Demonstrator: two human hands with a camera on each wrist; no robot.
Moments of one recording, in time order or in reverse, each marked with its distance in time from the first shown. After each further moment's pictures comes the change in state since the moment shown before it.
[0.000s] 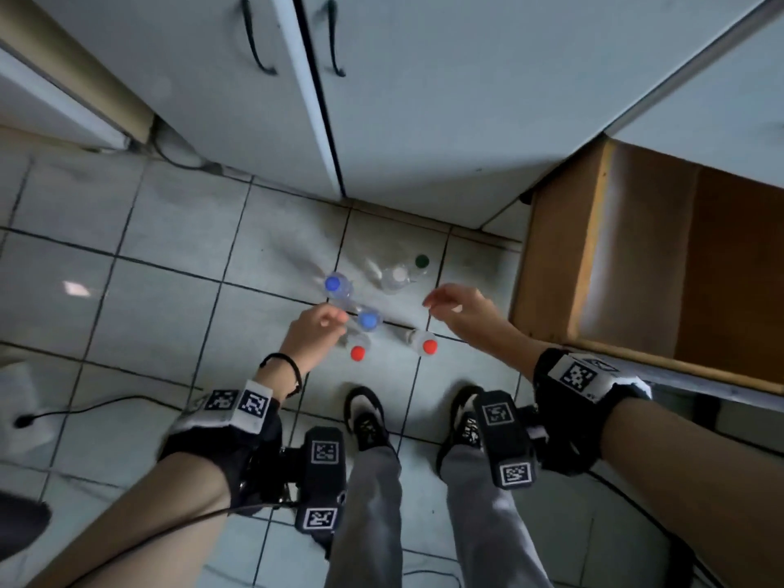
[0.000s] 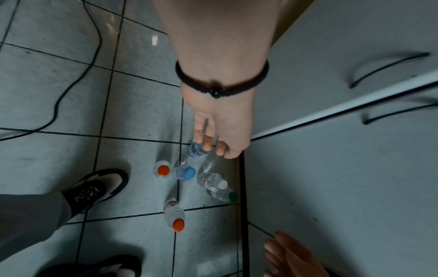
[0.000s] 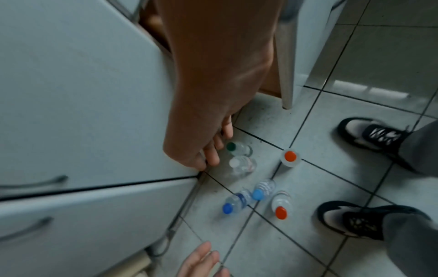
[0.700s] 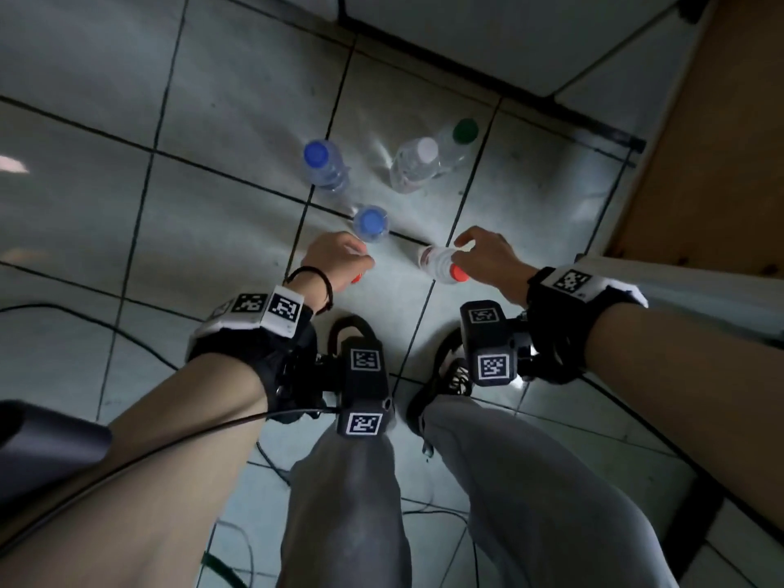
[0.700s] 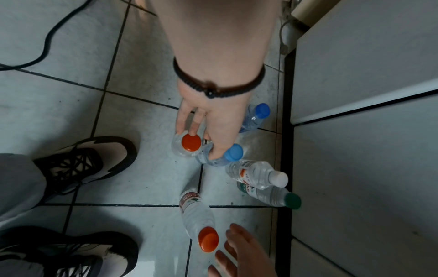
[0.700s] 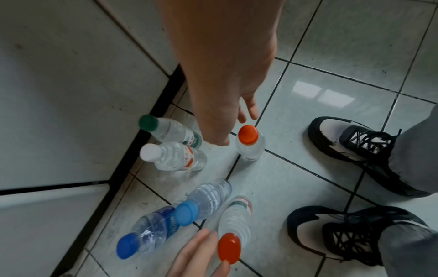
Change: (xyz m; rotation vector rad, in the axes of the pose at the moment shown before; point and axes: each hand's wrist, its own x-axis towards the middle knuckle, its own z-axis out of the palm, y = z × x) left_hand 0.142 -0.130 0.114 0.051 -0.020 -0.178; right_hand 0.138 0.178 0.117 -0.233 -0.044 0.326
